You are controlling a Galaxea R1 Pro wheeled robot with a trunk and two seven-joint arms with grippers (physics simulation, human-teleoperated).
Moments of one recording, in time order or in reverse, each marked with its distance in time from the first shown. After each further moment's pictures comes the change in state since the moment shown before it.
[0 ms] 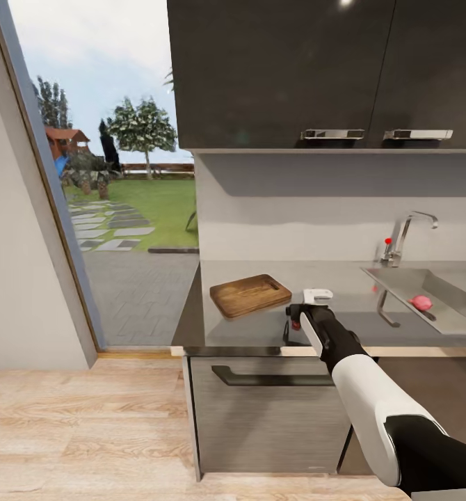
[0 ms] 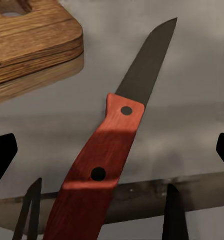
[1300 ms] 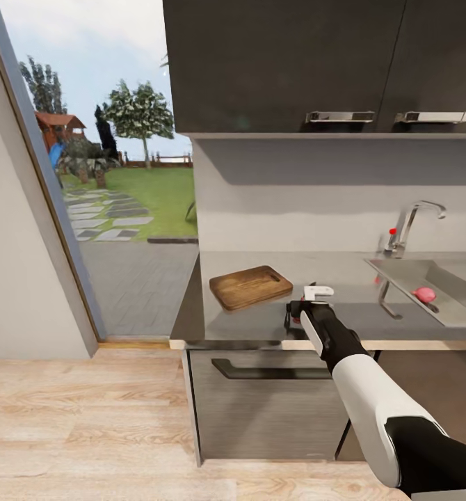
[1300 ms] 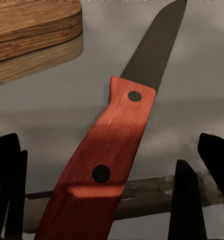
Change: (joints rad) left arm 0.000 0.000 0.000 0.000 0.000 0.000 0.000; right arm 0.003 0.000 -0.001 -0.025 -0.003 -0.014 -0.001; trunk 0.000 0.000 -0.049
